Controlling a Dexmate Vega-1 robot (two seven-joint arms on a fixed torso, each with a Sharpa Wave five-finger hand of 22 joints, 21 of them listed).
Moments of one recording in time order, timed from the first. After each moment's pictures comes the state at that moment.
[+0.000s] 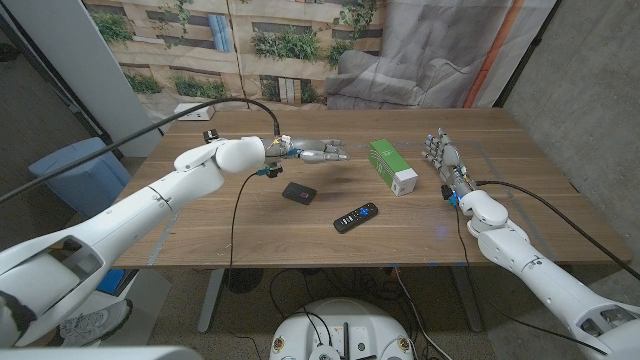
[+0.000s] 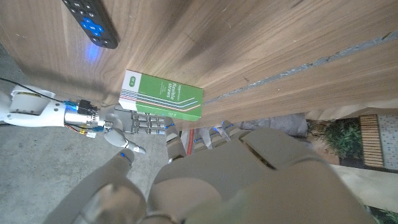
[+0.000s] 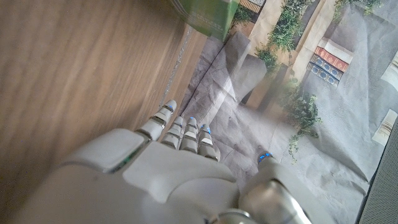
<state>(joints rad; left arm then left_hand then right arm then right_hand) 0.58 0.80 0.66 -1.69 0.29 -0.18 -0.38 0.00 0.07 0.48 0.18 0.20 0.27 -0.20 0.17 0.17 -0.14 -0.06 0.21 0.17 -0.17 -0.03 0.20 0.17 -0.16 -0.03 0.24 0.17 -0.87 -0.56 -0.37 -1.23 0.55 0.37 0.00 0.07 0.10 0.22 0.10 0.27 0.09 -0.02 0.19 0.17 0.10 0.01 0.19 0.19 0.00 -0.02 0.20 0.24 0.23 -0.03 0.18 0.16</state>
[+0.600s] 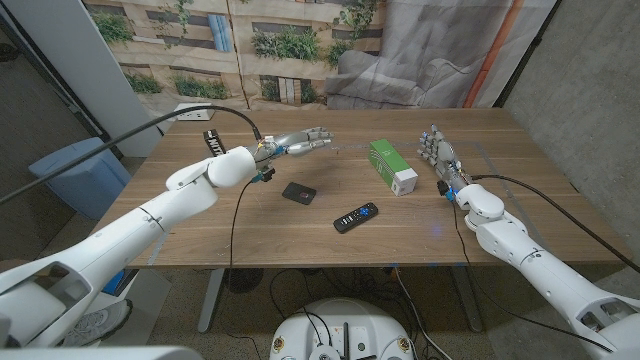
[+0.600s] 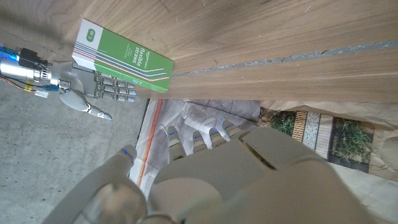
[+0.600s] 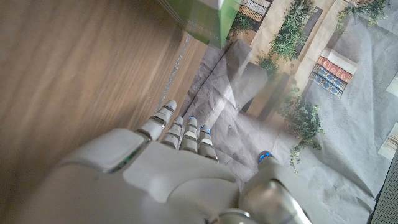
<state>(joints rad) 0.72 0.80 0.58 -1.74 0.23 -0.08 -0.17 0.01 0.07 0.54 0.16 0.20 0.10 -0.21 0.16 0.17 -0.11 -0.06 0.20 0.17 -0.17 -0.03 0.19 0.17 -0.16 -0.03 0.23 0.17 -0.84 -0.57 -0.39 -1.26 0.54 0.29 -0.01 0.07 0.10 0.22 0.10 0.27 0.09 -0.02 0.19 0.17 0.10 0.01 0.19 0.19 0.00 -0.02 0.20 0.24 0.23 -0.03 0.18 0.16</state>
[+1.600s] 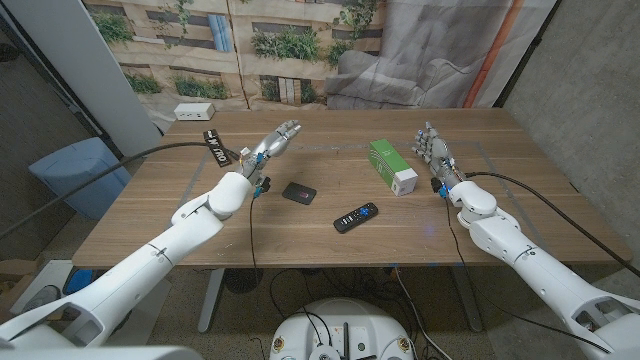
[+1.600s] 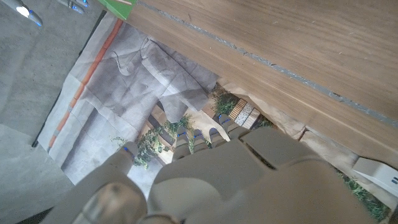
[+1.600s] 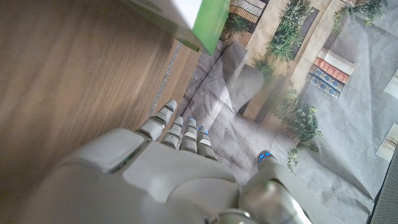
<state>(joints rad) 0.89 0.67 0.46 -1.67 -0.02 -0.07 0.22 0.01 0.07 0.58 0.14 0.20 0.05 -0.02 0.17 0.17 -0.07 -0.03 0.19 0.17 -0.16 -0.03 0.18 0.17 -0.05 -0.03 0.23 0.17 -0.84 -0.56 -0.40 -1.32 0.53 0.26 -0.06 0.07 0.10 0.23 0.10 0.27 0.05 0.01 0.18 0.17 0.08 0.00 0.19 0.19 0.00 -0.02 0.20 0.23 0.23 -0.04 0.18 0.16</state>
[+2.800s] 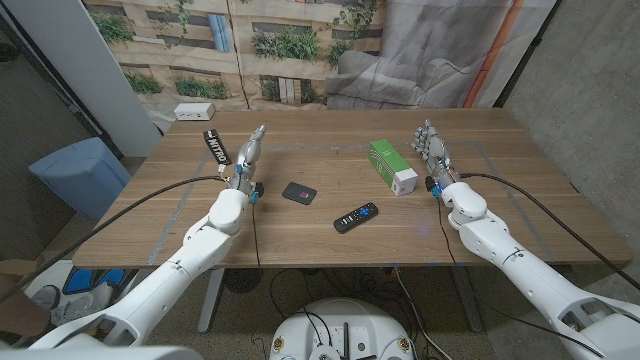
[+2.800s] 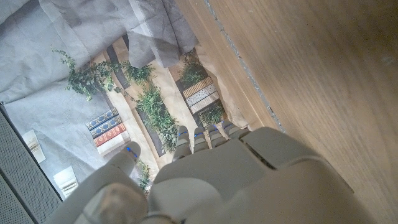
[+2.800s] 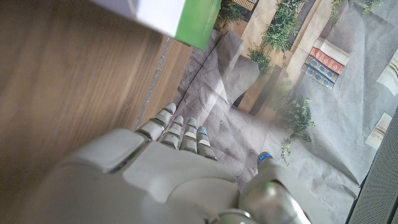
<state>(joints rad) 0.91 0.50 0.40 -1.40 -0.29 -0.29 0.33 0.01 0.07 0.59 0.14 0.20 0.06 -0.01 0.17 0.17 -0.05 -0.02 0.18 0.17 -0.10 -0.04 0.18 0.17 -0.13 -0.04 0.18 0.17 -0.84 -0.50 -0.41 -1.28 0.50 0.32 -0.12 0.05 0.10 0.23 0.11 0.27 0.03 0.02 0.18 0.17 0.09 -0.01 0.19 0.18 0.00 -0.02 0.21 0.23 0.18 -0.04 0.17 0.16</state>
